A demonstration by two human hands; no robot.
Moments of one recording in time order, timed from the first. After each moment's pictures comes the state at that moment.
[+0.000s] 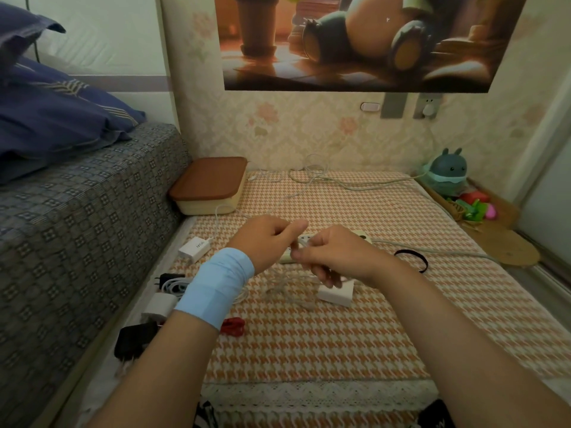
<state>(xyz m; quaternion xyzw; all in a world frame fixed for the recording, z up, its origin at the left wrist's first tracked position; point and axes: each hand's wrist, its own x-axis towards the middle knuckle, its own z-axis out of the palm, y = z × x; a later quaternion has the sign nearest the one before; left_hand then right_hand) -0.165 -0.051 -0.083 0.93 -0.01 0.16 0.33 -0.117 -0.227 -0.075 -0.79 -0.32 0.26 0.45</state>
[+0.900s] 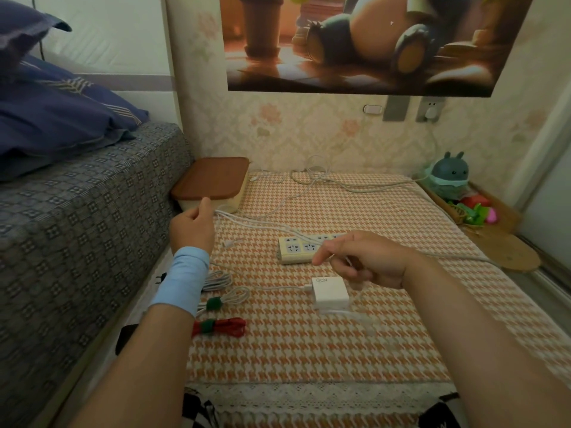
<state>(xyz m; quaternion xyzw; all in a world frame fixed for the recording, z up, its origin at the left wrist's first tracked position) -0.164 0.026 -0.106 0.69 0.34 0.40 0.50 -0.090 -0.258 -0.080 -0.72 -0.30 0.38 0.50</state>
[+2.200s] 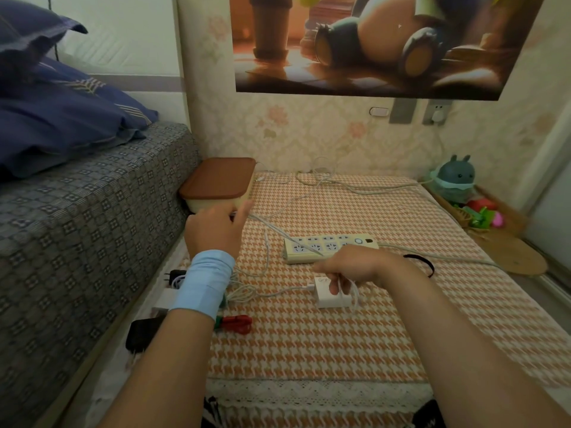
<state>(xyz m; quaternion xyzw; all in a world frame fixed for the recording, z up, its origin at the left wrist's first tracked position) -0.172 0.009 -0.101 0.88 0.26 0.38 0.13 -0.095 -0.227 -0.092 -0.89 -0.22 0.31 0.26</state>
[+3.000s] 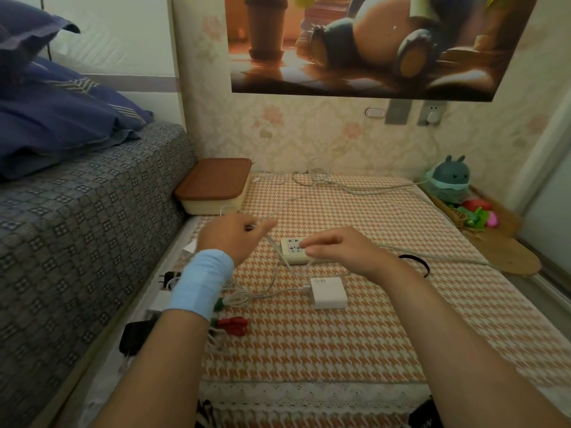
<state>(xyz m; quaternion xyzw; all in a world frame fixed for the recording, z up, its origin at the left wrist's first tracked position) -0.170 -0.006 -0.093 0.95 0.17 0.21 0.16 -0.089 -0.227 -0.091 -0.82 -0.30 0.20 0.45</state>
